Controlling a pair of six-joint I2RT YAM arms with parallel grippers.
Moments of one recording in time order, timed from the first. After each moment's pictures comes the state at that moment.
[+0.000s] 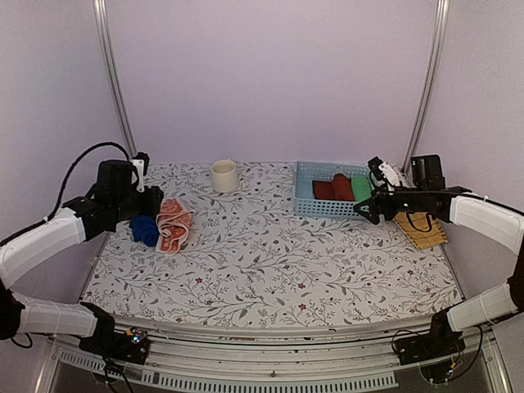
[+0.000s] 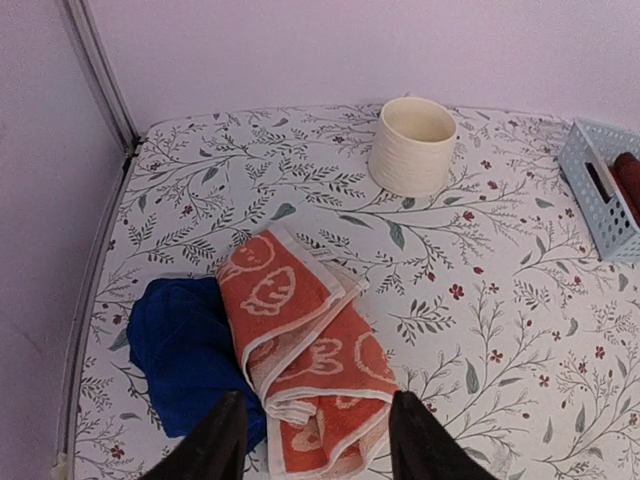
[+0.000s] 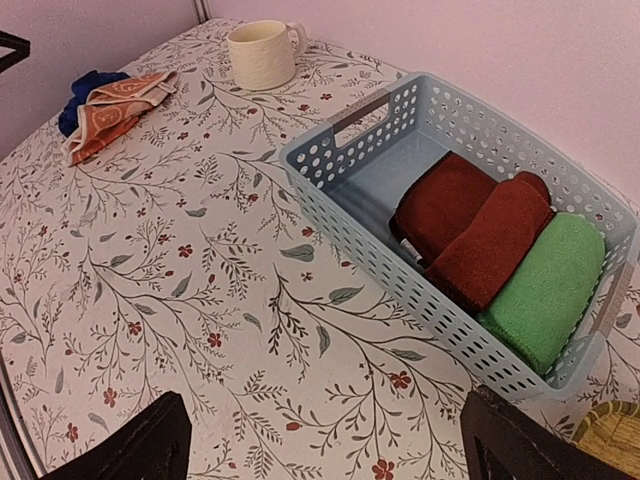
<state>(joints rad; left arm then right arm) -0.37 1.08 0.78 -0.22 -0.27 -0.15 0.21 1.30 0.88 -0.20 -0.48 -0.27</state>
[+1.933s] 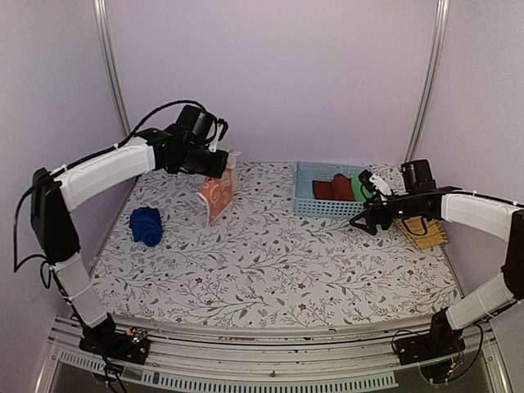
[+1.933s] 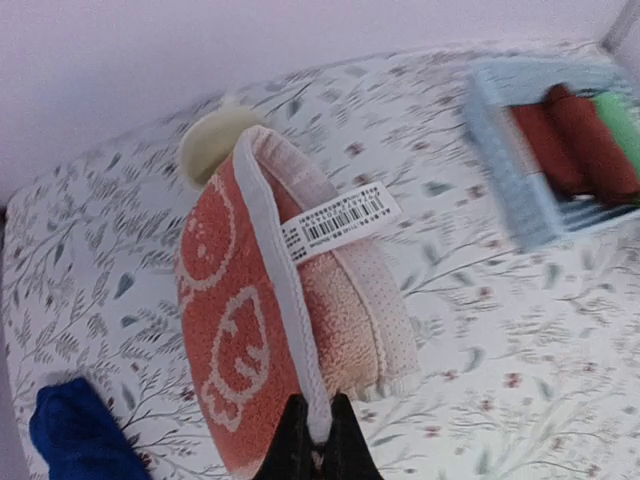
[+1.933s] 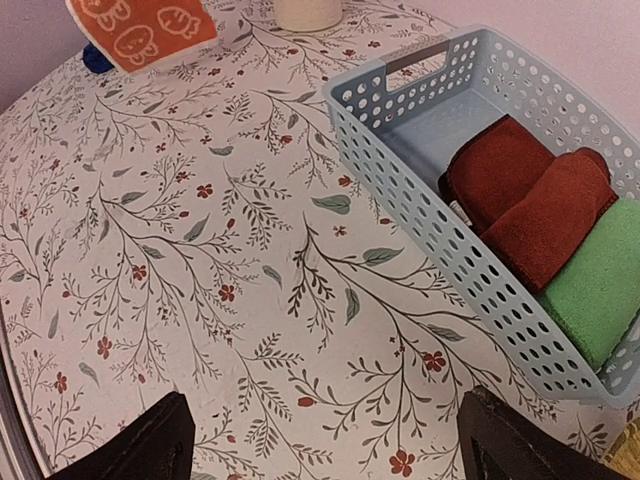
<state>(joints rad) -0.56 1.84 1.64 -0.62 -0.23 -0.17 0.22 1.40 0.87 -0.26 -0.54 -0.41</state>
